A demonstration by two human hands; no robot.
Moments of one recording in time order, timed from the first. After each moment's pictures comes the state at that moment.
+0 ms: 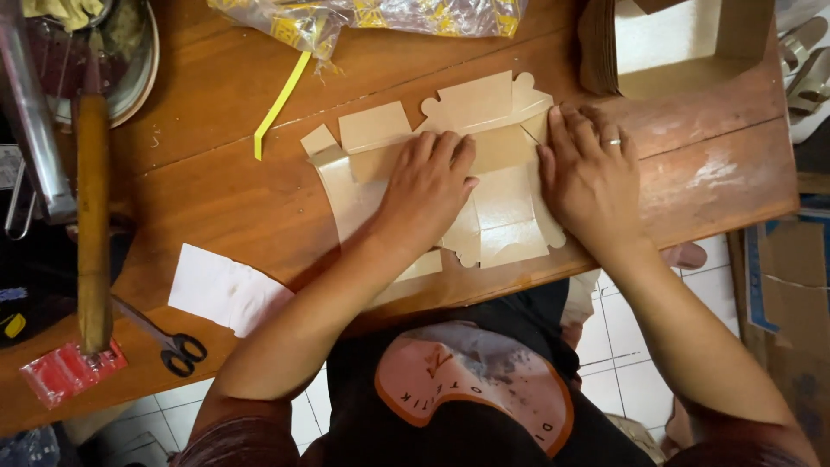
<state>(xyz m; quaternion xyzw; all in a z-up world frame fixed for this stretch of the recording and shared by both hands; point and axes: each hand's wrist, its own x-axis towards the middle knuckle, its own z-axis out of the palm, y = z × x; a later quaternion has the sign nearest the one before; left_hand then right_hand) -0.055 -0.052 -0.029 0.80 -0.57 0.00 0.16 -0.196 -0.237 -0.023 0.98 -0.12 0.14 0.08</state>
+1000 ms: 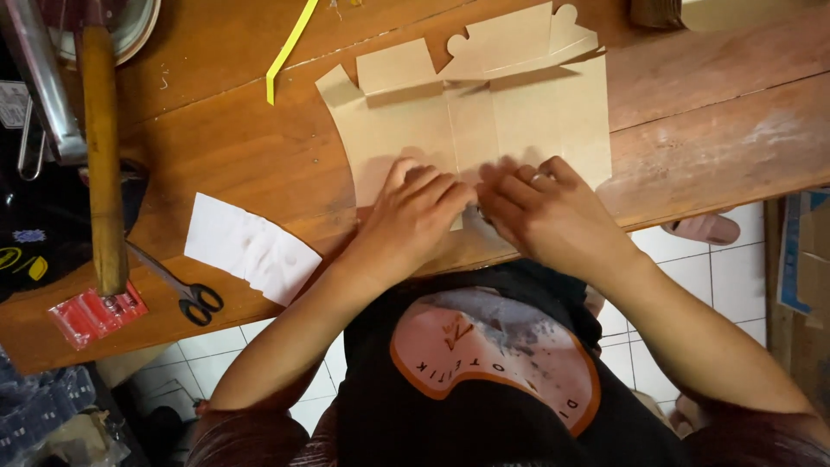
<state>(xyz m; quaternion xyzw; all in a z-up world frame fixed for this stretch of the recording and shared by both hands) -0.087 0.022 0.011 0.75 -0.61 -0.01 0.27 -0.200 -0.154 0.035 0.98 0.15 0.12 -0.07</state>
